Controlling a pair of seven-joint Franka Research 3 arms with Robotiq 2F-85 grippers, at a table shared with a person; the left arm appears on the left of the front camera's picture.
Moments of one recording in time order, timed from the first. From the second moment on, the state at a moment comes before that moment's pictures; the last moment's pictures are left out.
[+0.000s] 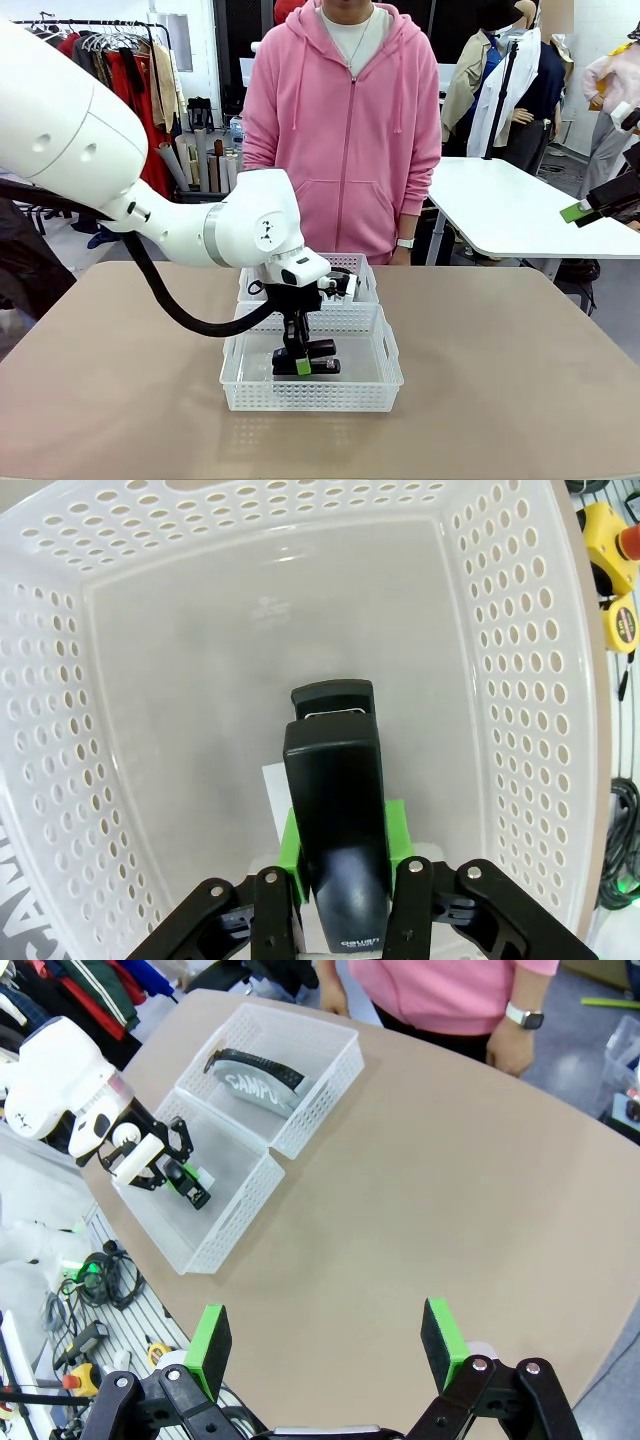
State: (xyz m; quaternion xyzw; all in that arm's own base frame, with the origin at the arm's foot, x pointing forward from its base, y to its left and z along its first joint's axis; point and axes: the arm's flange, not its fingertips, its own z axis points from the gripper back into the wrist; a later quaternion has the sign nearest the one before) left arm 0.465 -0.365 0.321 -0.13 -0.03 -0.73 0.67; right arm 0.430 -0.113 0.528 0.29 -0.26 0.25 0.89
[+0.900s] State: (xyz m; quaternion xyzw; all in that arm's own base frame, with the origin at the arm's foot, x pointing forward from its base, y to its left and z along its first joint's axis) left arm 0.456 -0.371 0.354 -0.13 -0.03 -0.74 0.66; right arm 0.430 -0.113 0.528 0.29 -0.26 0.25 0.89
